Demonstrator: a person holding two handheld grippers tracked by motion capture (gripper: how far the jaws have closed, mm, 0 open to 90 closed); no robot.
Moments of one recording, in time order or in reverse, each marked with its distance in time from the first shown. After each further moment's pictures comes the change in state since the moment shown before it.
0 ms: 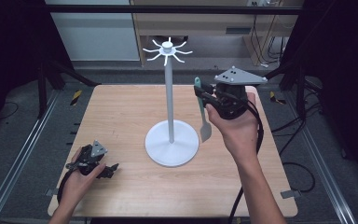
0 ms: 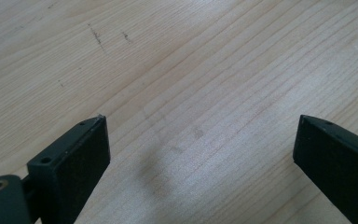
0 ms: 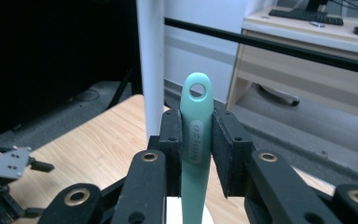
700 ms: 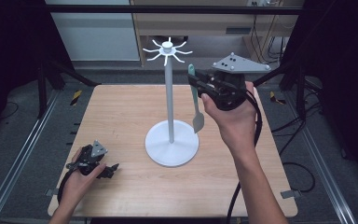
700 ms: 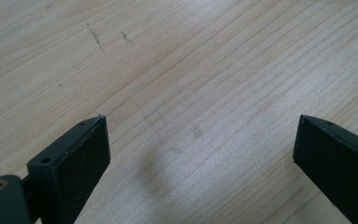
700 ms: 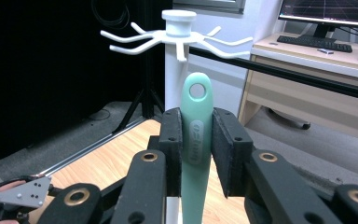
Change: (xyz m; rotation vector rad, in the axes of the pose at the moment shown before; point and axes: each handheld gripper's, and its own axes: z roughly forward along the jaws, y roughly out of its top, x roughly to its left) left arm 0.000 0.000 0.000 0.004 -0.003 0.005; right arm 0.008 0.030 -0.005 -0.081 0.041 -0.006
